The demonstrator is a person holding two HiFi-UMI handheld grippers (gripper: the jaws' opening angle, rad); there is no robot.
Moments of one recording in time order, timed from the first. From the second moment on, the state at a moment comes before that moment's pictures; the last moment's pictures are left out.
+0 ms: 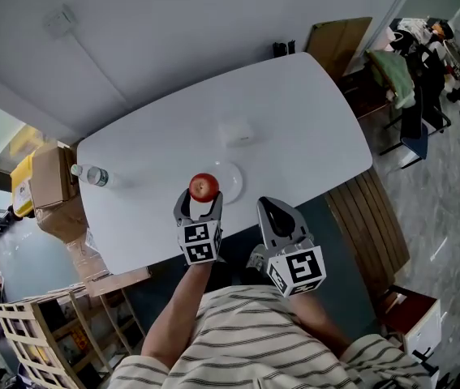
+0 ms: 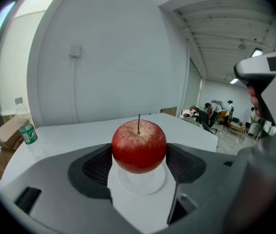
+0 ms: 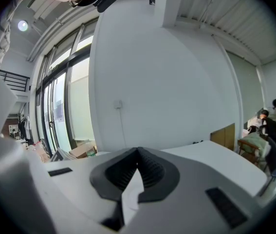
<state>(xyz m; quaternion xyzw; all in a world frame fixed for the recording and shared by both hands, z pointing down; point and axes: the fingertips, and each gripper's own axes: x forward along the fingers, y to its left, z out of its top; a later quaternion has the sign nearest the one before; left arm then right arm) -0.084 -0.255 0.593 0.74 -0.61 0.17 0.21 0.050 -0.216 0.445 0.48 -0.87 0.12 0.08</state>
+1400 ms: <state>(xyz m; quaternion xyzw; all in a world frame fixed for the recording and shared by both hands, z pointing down) -0.082 -0.224 0.426 0.75 -0.64 0.08 0.12 0.021 -0.223 0.401 0.45 -0.88 0.09 0.06</state>
